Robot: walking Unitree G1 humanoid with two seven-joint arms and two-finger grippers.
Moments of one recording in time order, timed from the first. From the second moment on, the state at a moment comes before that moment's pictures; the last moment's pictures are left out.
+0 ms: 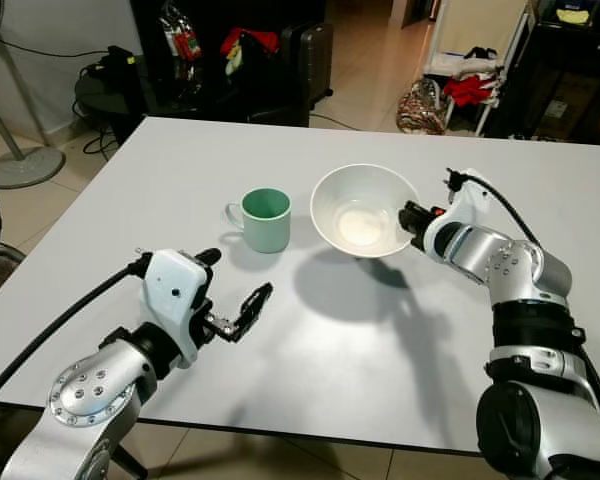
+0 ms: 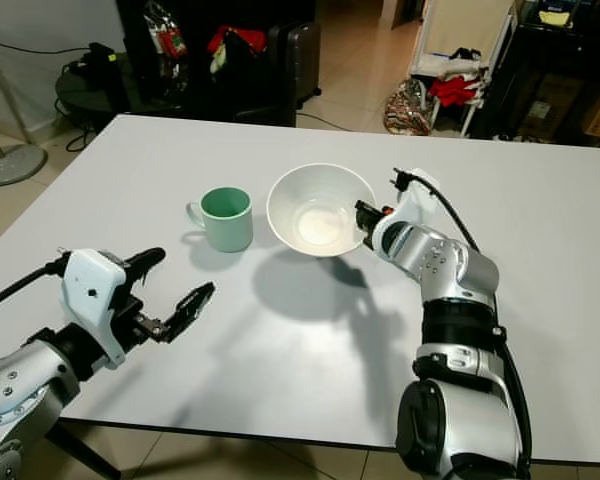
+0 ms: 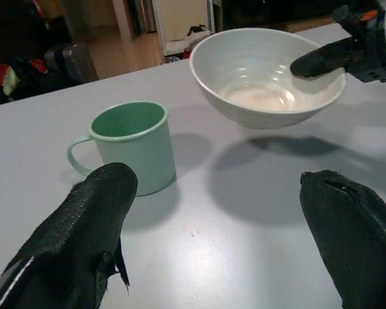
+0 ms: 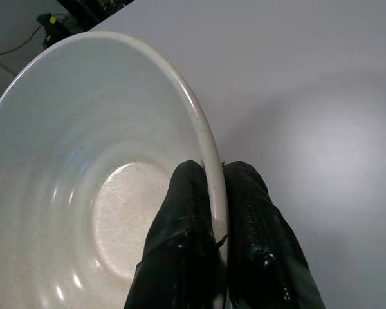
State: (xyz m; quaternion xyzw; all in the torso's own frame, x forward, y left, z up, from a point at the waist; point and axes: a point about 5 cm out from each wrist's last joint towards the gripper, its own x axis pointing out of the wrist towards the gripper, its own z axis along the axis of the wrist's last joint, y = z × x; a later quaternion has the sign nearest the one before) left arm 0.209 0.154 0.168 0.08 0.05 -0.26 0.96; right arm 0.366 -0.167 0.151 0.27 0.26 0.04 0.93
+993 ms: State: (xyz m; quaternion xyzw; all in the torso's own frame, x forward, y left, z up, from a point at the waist) left arm 0.204 0.153 0.163 0.09 0.07 -0.28 0.95; right arm 0.386 -0.149 0.124 0.27 0.30 -0.01 0.91
